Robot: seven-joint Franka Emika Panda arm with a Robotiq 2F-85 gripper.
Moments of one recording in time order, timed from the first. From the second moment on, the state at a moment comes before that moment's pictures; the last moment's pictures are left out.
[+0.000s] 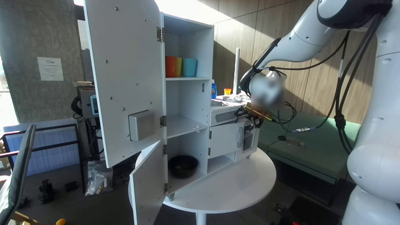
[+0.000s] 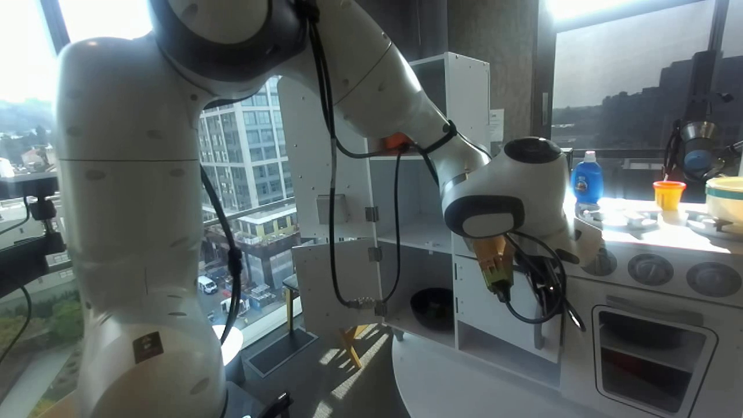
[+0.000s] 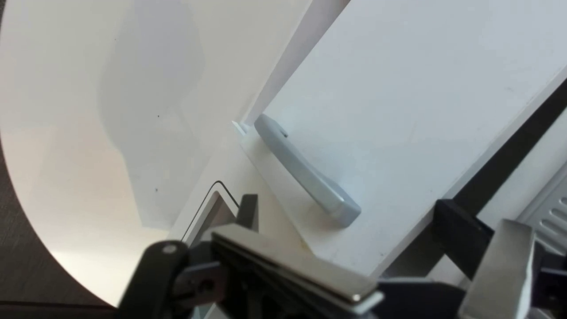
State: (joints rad) arm -0.24 0.13 -0.26 -2.27 0.71 2.73 -0.08
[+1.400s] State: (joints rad) arm -0.27 -0.04 -0.31 -2.35 -0.15 2.39 0.06
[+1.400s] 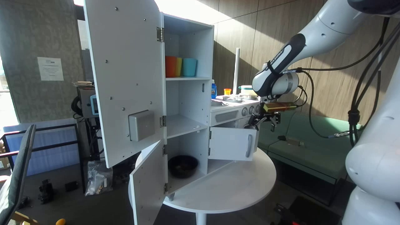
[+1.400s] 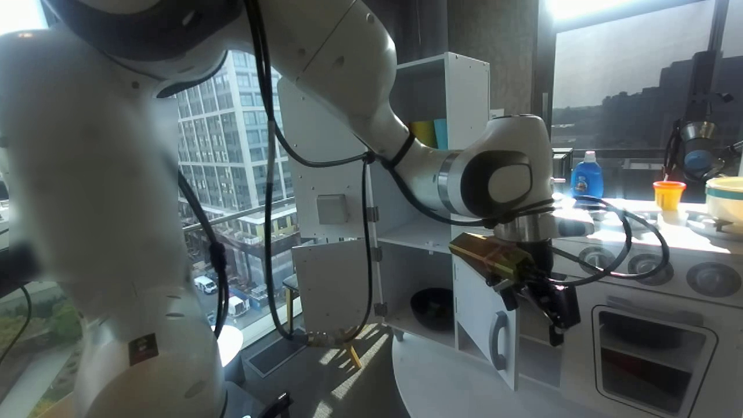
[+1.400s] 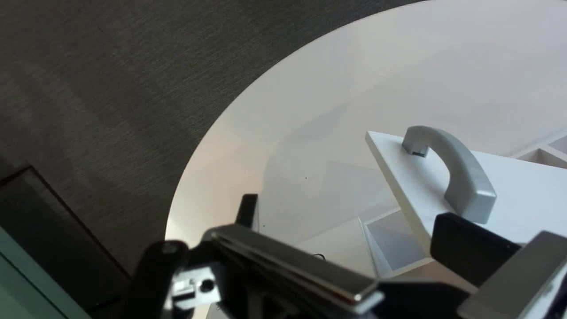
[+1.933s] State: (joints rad) arm -0.30 -0.16 -0.34 -2.51 -0.16 2.78 -0.12
